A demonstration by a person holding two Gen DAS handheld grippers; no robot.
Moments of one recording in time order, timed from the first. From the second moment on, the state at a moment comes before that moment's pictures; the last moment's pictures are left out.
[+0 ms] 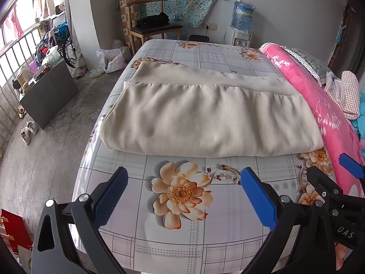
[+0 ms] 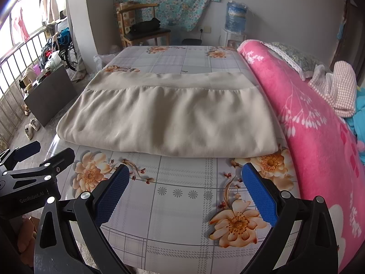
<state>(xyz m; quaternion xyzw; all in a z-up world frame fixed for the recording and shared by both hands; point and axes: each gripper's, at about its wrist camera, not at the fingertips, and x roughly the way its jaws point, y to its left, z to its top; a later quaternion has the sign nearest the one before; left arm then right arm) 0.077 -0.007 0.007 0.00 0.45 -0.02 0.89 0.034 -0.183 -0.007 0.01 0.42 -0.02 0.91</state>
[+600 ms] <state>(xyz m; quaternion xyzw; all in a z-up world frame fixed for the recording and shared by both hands) 0.079 -0.011 0.009 0.00 0.45 -0.03 0.89 0.036 -0.186 -0.005 0.01 0.42 -0.02 0.91</state>
